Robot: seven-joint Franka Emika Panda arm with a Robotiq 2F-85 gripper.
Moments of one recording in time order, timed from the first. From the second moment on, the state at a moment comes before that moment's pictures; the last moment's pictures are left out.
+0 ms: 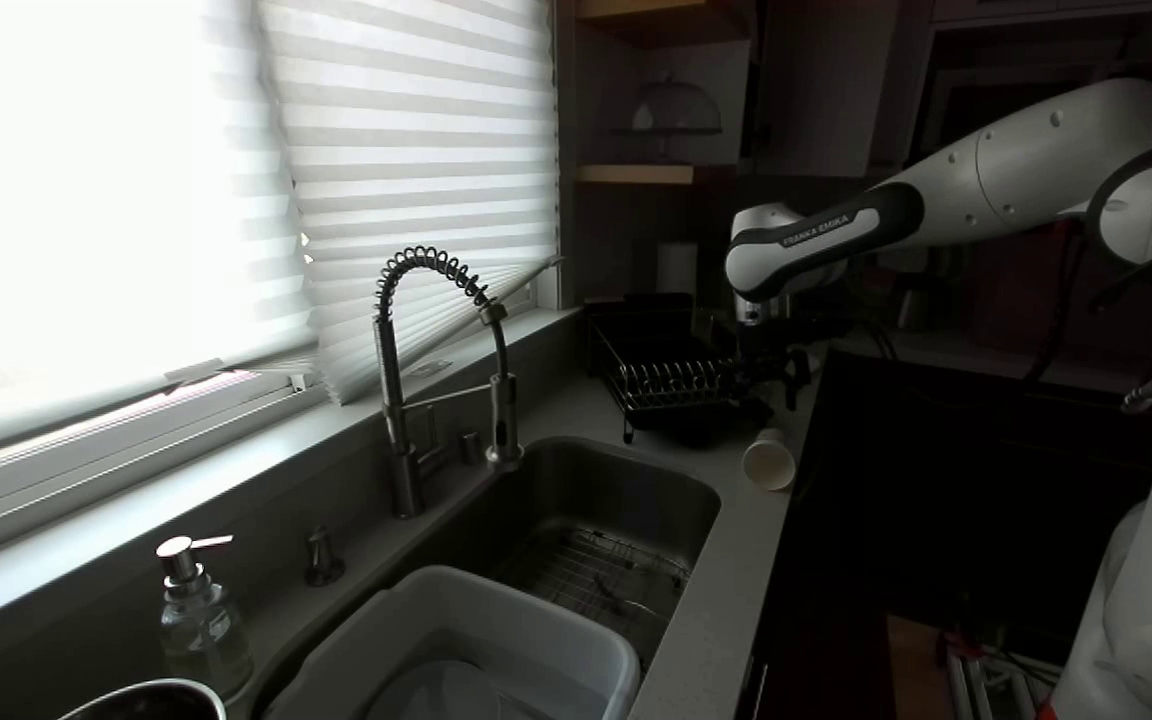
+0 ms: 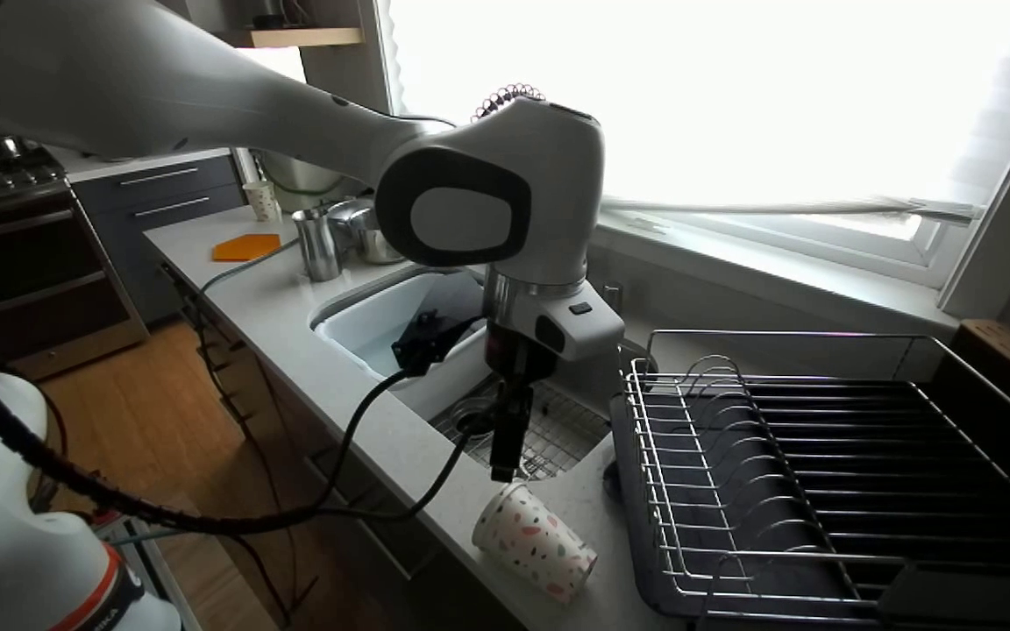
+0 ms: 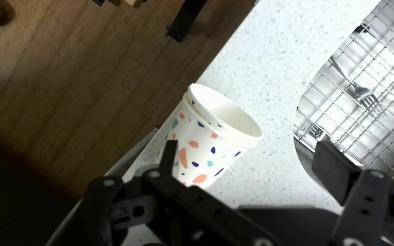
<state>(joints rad) -0.34 -0.03 -0.33 -2.04 -0.07 1.87 0.31</state>
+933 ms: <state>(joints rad) -0.33 -0.04 -0.32 -2.10 -0.08 1.87 0.09</state>
